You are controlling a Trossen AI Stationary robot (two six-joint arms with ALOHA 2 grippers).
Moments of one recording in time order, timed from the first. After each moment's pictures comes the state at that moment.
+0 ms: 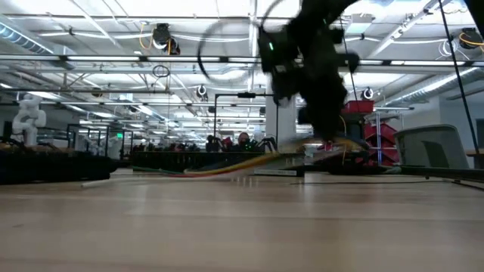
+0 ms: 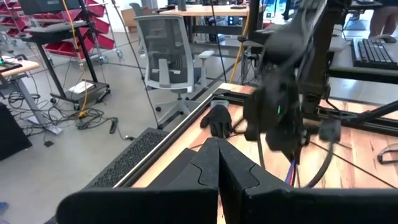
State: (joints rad) left arm -0.28 0.69 0.92 -0.49 -0.74 -0.12; right arm -0.19 1.86 1.35 -1.05 -0.34 -0.11
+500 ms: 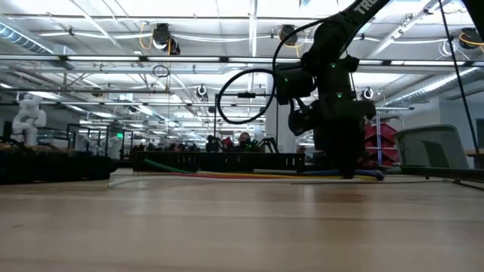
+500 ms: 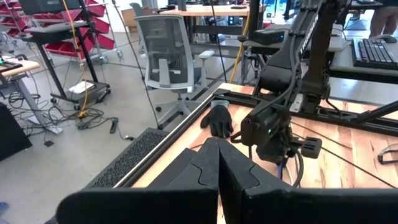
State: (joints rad) left arm -0.28 0.69 0.92 -0.49 -0.74 -0.12; right arm -0.24 1.86 1.14 -0.87 -0.22 -0.10
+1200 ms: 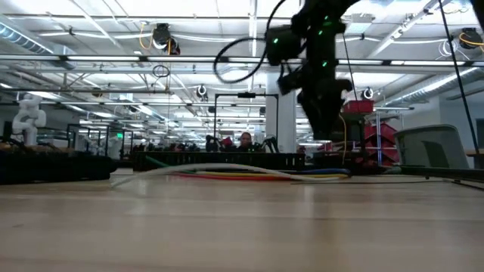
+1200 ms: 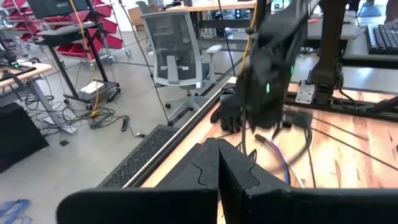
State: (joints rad) left arm -0.28 0.69 0.92 -0.54 -0.77 -0.10; right arm -0.29 1.80 1.41 -1.13 0.11 -0.25
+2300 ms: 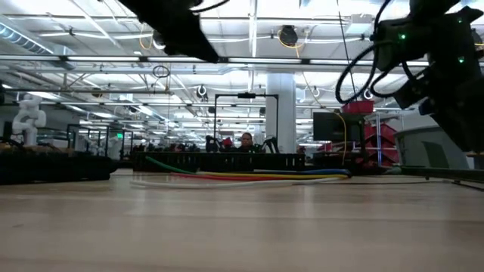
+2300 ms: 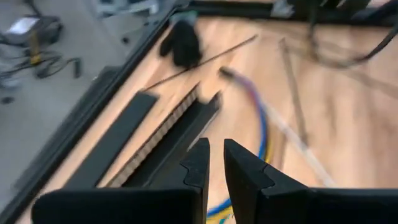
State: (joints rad) left arm 0.02 1.26 0.92 -0.19 -0.28 -0.07; right arm -0.06 1.16 0.67 -1.20 -0.01 0.34
